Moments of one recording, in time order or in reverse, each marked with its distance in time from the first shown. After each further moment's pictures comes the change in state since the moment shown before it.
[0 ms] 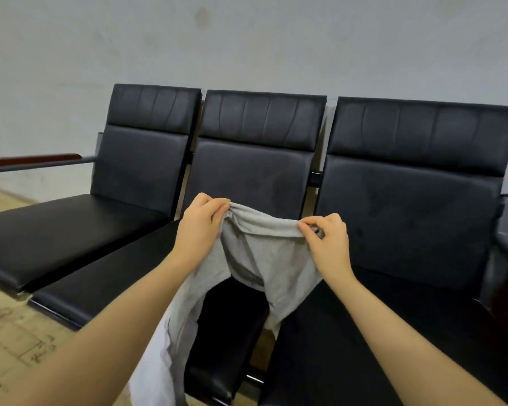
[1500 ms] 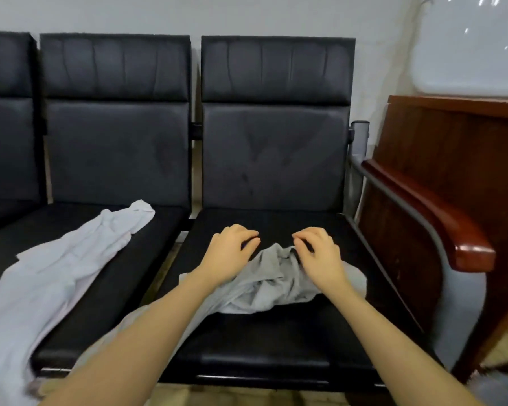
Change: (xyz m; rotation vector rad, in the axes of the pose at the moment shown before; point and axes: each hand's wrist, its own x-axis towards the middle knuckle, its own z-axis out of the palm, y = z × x) left_hand -0.115 0.187 0.195 -0.097 -0.784 0.039; right_hand -0.120 0.139 -0.202 -0.421 -0.090 0.341
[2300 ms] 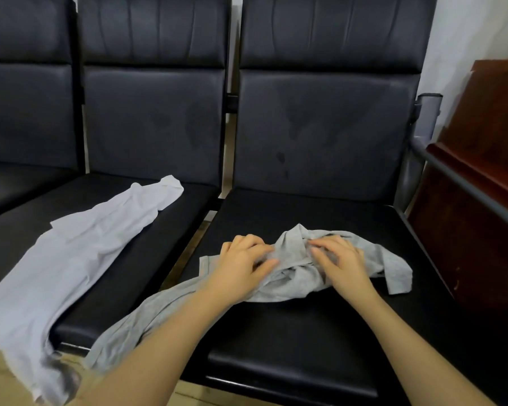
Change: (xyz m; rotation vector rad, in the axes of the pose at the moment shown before) left_hand -0.037 -0.050 0.033 0.108 0.031 -0.030; right_hand 0.015 0.039 0.066 0.210 -0.159 -0.111
